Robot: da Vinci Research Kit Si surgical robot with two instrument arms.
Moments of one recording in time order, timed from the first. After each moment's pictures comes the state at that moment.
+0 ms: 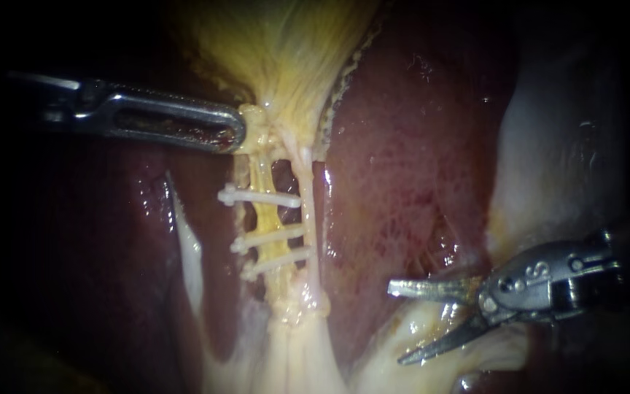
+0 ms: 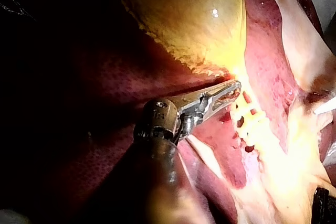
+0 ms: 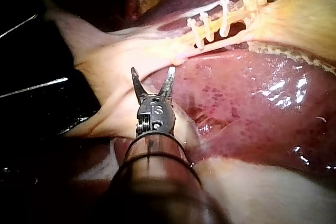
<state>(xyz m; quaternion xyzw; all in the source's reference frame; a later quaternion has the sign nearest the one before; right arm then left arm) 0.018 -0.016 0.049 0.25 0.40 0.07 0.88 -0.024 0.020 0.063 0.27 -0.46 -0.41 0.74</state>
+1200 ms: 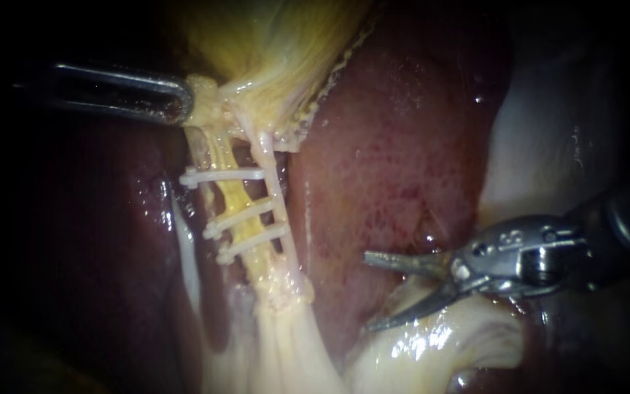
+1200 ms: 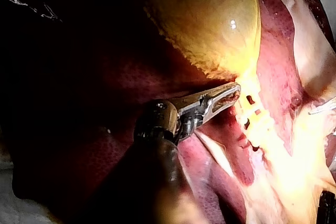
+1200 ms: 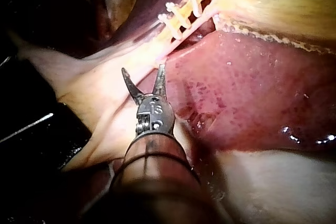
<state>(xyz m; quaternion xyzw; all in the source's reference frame) 0.021 -0.013 0.051 0.35 0.37 0.14 0.85 -0.019 0.023 0.060 0.27 -0.46 -0.43 0.73</state>
